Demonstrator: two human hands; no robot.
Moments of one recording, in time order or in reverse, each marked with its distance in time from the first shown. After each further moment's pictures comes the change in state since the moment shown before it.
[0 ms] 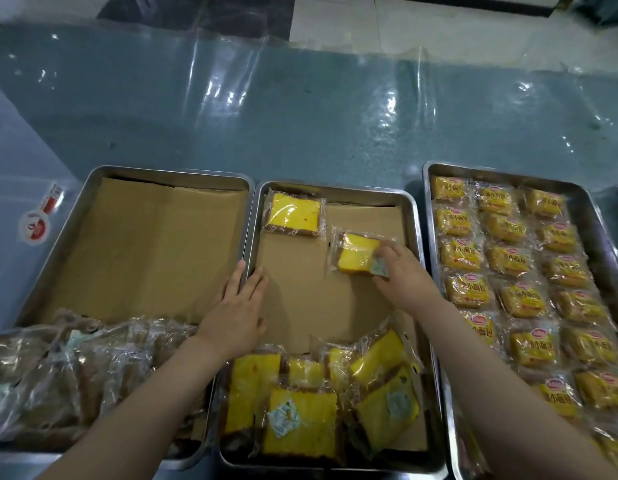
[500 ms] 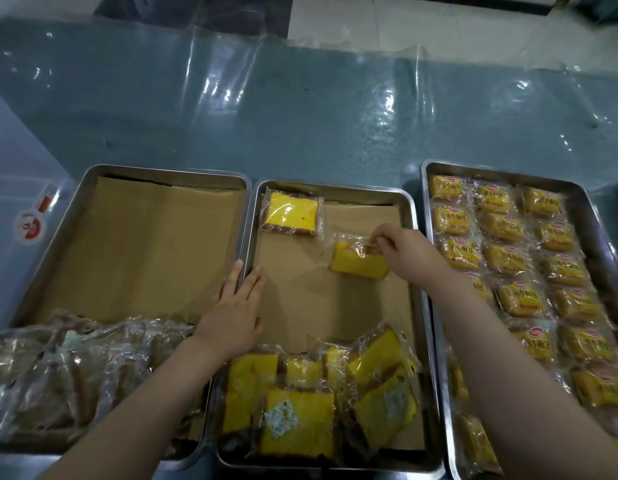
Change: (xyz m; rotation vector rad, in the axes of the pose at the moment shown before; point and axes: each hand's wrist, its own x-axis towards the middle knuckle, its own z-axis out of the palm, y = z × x) left_hand 0.002 0.000 0.004 0.023 0.029 -0.008; right_hand 0.024 -0.005 -0.040 0.166 0.004 0.025
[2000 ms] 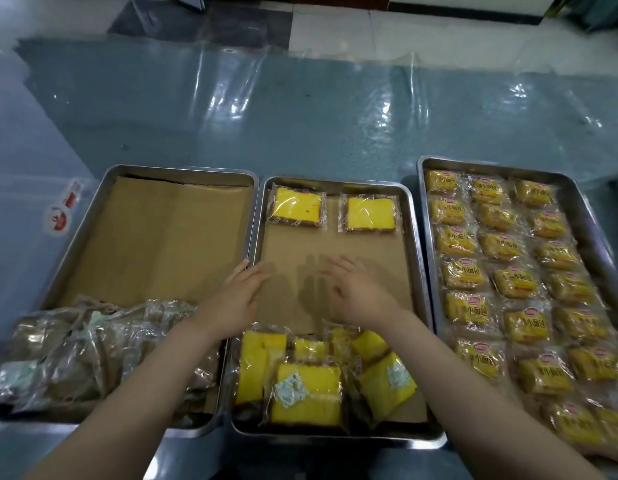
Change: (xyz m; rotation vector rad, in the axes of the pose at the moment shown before) left_hand -0.019 -0.016 -0.010 -0.382 0.034 0.066; right_hand -0.070 -0.066 0.071 -0.068 -0.188 -0.174
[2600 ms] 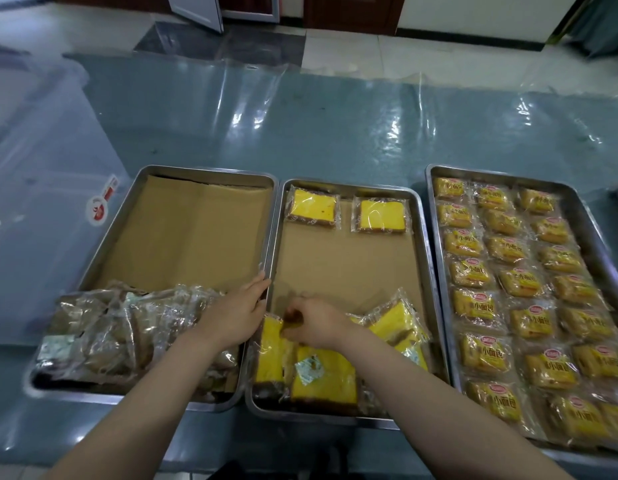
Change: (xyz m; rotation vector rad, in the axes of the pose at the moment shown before) left_hand -0.052 -0.007 0.002 -0.044 0.009 -0.073; right_hand -0.005 -0.082 0.059 0.138 -0.230 0.022
